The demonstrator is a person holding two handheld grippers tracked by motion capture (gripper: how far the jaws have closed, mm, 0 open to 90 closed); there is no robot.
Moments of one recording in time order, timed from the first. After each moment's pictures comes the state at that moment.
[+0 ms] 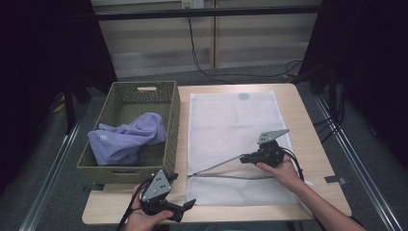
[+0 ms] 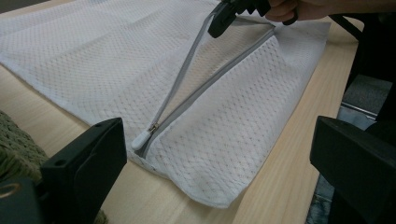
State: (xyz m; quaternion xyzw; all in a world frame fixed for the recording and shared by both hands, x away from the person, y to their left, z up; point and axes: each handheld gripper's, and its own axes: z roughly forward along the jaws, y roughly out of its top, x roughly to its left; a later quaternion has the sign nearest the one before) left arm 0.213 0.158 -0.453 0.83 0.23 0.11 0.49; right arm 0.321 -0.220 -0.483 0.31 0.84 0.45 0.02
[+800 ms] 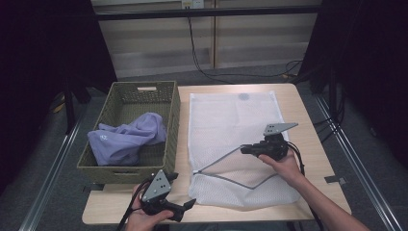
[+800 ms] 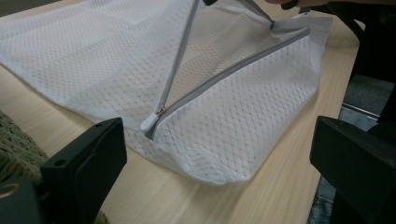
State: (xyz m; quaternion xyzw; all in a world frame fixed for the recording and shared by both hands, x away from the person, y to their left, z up) left arm 0.213 0.158 -0.452 0.83 0.23 0.12 0.49; right arm 0.324 -0.226 -0.455 0.31 0.80 0.50 0.04
